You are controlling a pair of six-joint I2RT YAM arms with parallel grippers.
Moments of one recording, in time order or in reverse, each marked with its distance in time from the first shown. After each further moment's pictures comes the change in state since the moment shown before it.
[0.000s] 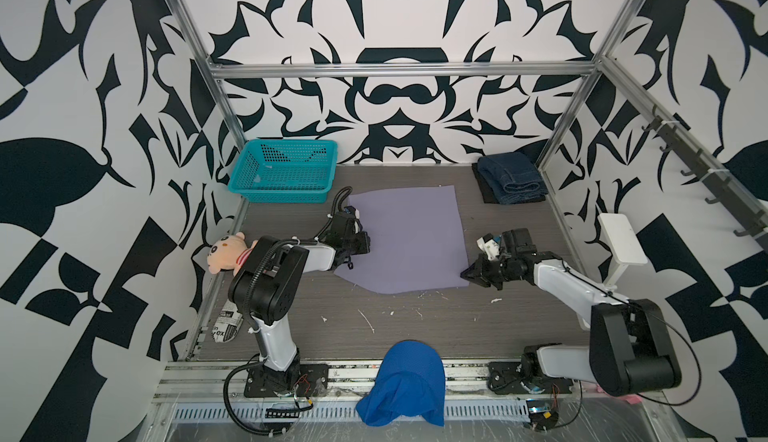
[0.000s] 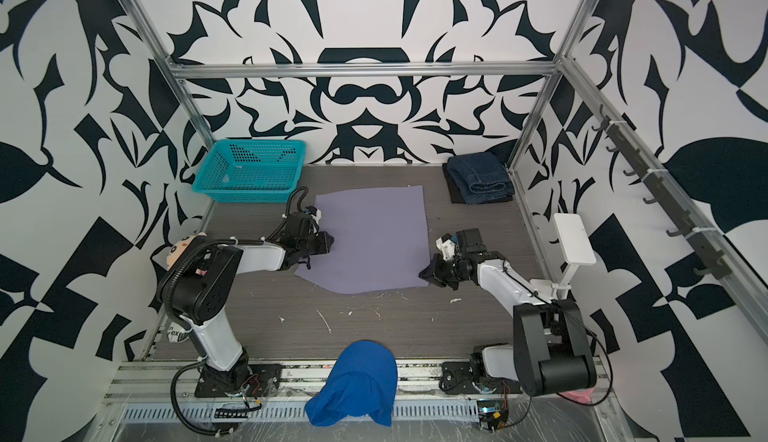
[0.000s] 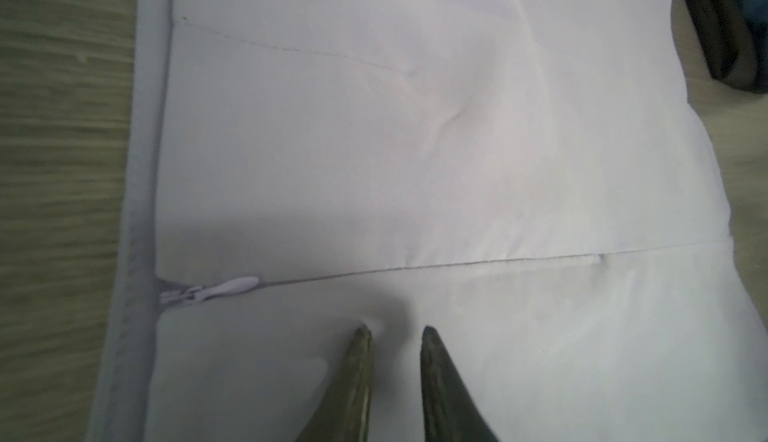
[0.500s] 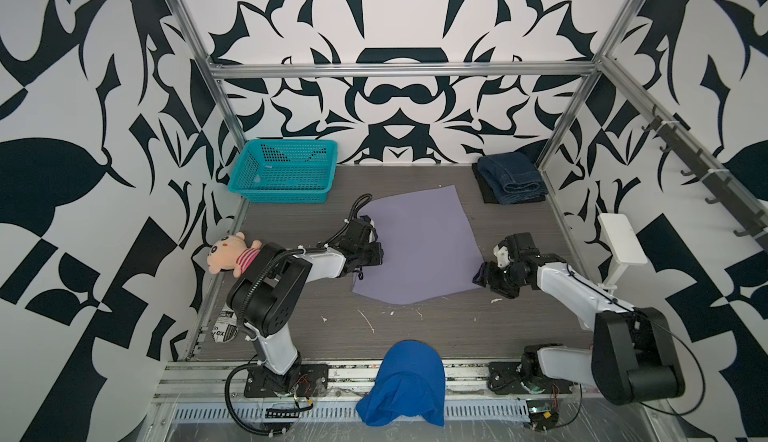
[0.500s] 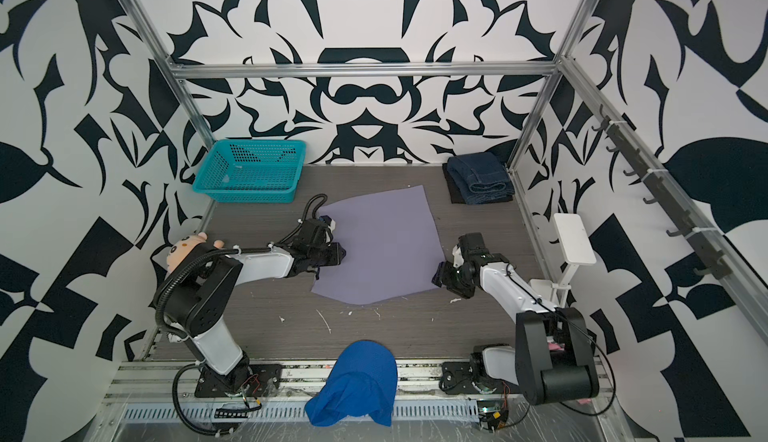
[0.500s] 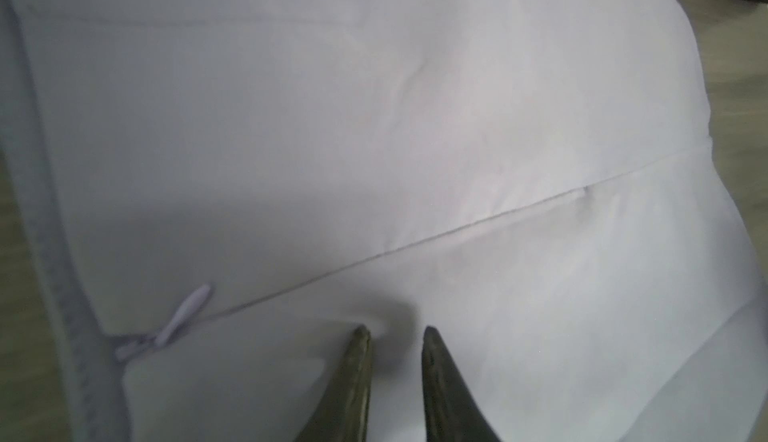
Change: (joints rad) left arm -0.134 -0.045 -0.003 -0.120 -0.006 -0.082; right arm -0.010 0.001 -0.040 -0.125 0.321 -0.060
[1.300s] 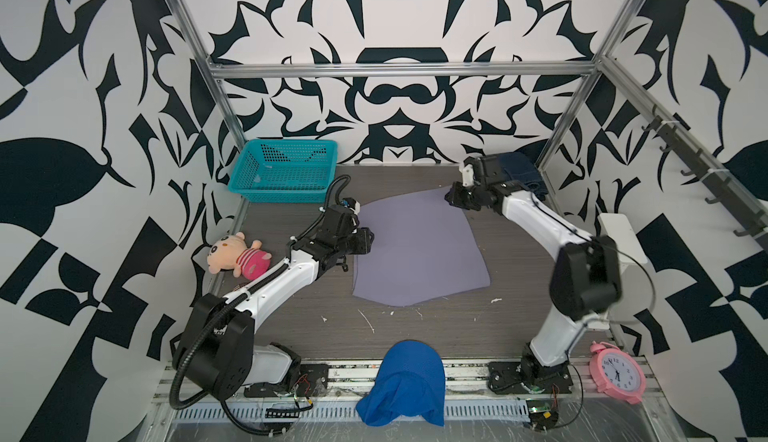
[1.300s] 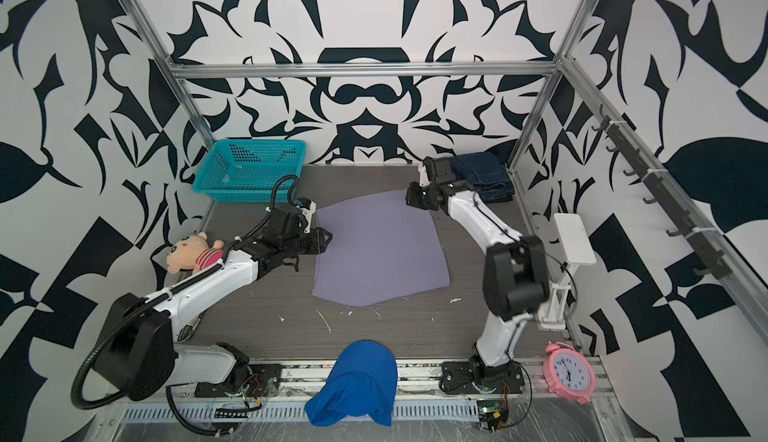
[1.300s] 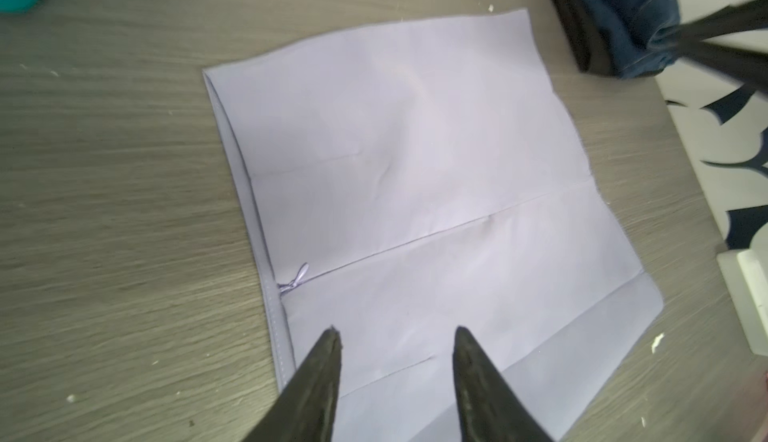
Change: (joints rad) left arm 0.024 -0.374 0.042 -0.310 -0.027 0.087; right arm 0.154 0.340 0.688 0.134 0.109 -0.005
